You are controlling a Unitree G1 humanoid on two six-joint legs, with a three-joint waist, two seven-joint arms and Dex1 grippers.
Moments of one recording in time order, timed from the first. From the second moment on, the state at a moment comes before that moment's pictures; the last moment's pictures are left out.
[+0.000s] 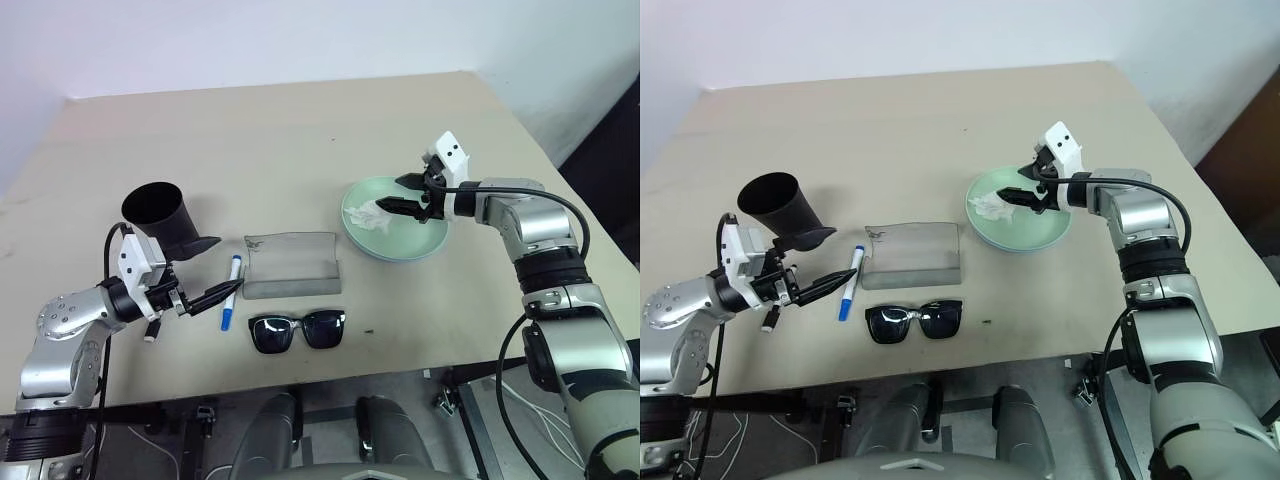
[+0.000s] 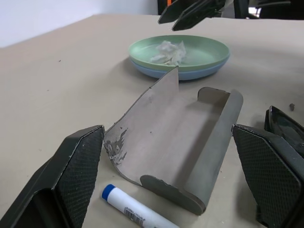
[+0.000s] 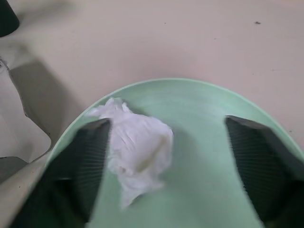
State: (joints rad) left arm -0.05 0.67 0.25 -0.10 -0.51 0.09 -1.09; right arm -0.94 -0.56 0.09 0.56 0.22 0.52 1.01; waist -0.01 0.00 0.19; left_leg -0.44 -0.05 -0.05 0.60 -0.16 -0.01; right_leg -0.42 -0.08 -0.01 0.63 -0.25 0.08
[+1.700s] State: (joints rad) left arm 0.01 0.68 0.27 -0.13 -0.51 0.10 -1.03; right arm -1.08 -0.30 0.75 0.36 0.28 0.95 1.51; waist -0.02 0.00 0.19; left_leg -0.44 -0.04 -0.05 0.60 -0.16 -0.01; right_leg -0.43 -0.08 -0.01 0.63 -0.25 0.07
